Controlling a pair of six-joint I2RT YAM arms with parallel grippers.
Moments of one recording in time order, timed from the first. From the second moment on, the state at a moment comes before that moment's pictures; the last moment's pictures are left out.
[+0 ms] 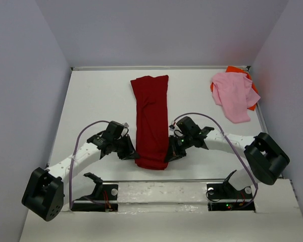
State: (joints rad) left arm -0.54 1.04 0.51 -0.49 0.37 -0.85; right arm 0.75 1.46 0.71 -0.26 -0.64 0.80
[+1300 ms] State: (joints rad) left arm -0.29 1.37 0.82 -0.48 0.51 -0.61; right arm 0.48 1.71 1.09 -0.37 -0.80 0.68
